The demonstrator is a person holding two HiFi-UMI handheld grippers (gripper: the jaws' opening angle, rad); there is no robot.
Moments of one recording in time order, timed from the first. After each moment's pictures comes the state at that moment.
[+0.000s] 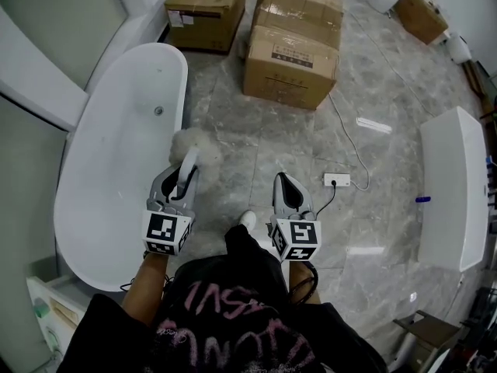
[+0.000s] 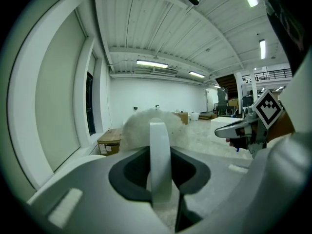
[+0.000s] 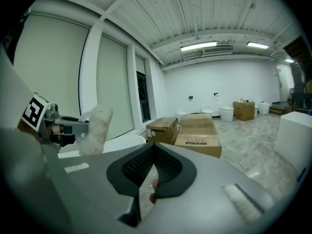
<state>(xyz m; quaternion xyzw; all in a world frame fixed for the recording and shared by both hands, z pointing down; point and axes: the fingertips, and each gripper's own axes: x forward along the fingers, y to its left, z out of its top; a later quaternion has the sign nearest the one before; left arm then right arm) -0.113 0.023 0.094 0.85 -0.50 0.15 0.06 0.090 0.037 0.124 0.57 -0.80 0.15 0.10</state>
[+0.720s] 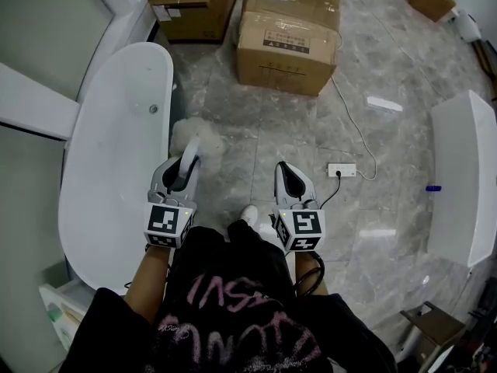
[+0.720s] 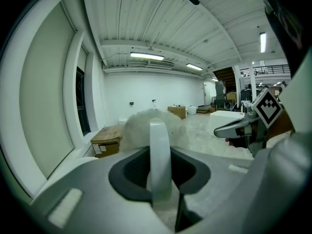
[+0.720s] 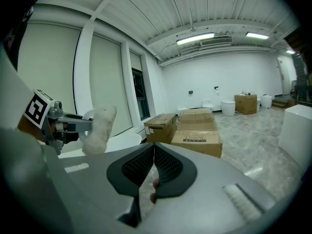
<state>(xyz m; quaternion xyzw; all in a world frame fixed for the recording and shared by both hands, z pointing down) -0.038 -0.054 0.107 0.85 -0.49 0.19 0.06 0.156 -0.034 0.153 0.56 -0.80 0.18 0.10</state>
